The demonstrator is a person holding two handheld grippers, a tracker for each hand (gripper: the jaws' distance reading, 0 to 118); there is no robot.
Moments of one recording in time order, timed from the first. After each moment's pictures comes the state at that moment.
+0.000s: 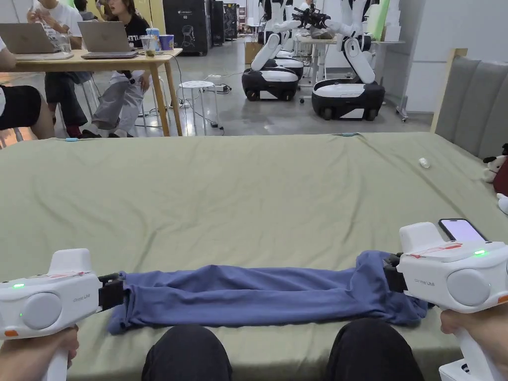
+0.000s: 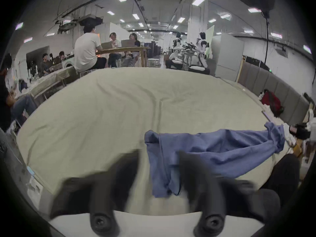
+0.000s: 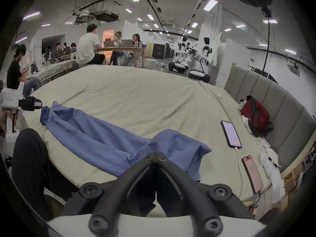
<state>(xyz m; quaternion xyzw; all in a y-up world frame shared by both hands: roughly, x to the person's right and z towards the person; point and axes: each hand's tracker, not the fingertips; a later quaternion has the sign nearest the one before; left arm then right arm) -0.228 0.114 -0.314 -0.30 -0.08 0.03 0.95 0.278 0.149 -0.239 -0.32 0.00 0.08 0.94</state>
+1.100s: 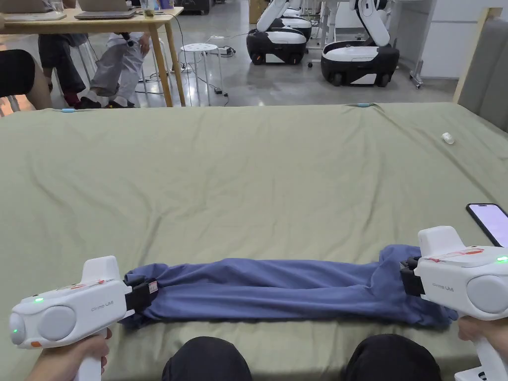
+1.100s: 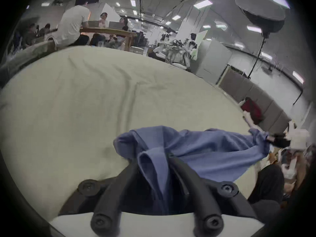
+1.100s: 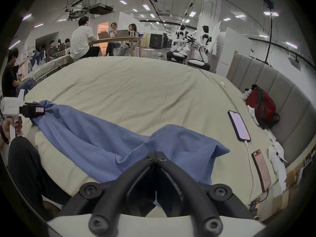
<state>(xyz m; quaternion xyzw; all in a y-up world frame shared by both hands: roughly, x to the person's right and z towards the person) -0.211 0.063 -0.366 -0.33 -0.17 0.09 0.92 0.277 0.120 -0.286 -0.36 -0.01 0.06 0.93</state>
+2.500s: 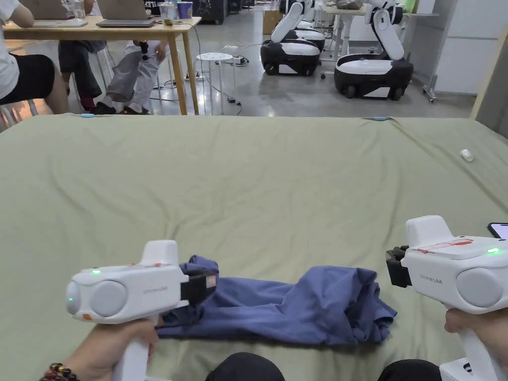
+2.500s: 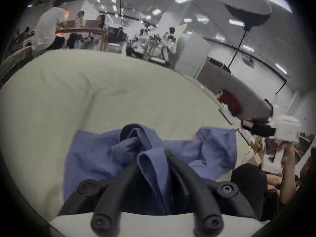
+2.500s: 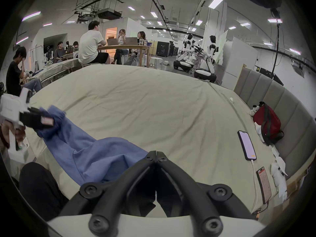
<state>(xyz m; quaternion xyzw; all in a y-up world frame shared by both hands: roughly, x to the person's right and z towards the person) -0.162 0.089 -0.380 -0.36 -0.29 0.10 0.88 0.226 0.152 -0.311 -0.33 0.02 0.08 0.94</state>
